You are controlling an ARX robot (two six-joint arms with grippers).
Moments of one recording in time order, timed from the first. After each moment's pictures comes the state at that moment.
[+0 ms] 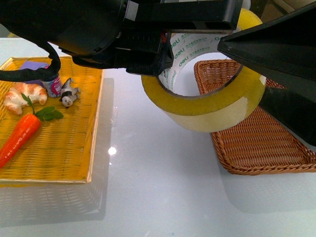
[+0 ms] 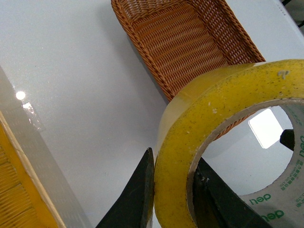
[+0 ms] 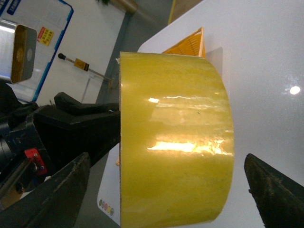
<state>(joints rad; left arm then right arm) -0.58 1.56 0.93 -0.07 0.13 -0.22 0.38 1.31 0.31 0.78 -0.37 0.80</state>
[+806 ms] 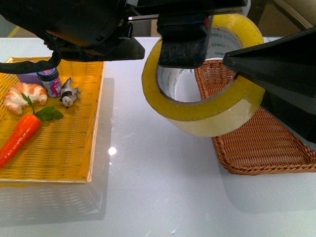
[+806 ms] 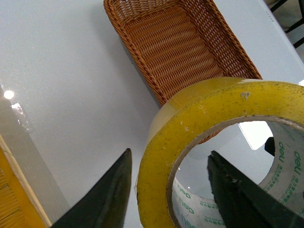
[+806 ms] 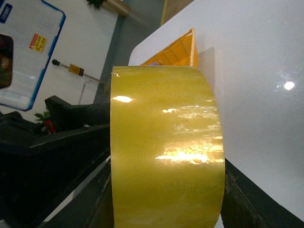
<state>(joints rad) -0.58 1.54 0.93 -0.07 0.17 -0.25 0.37 1.31 0.31 0.76 -0.34 0.83</state>
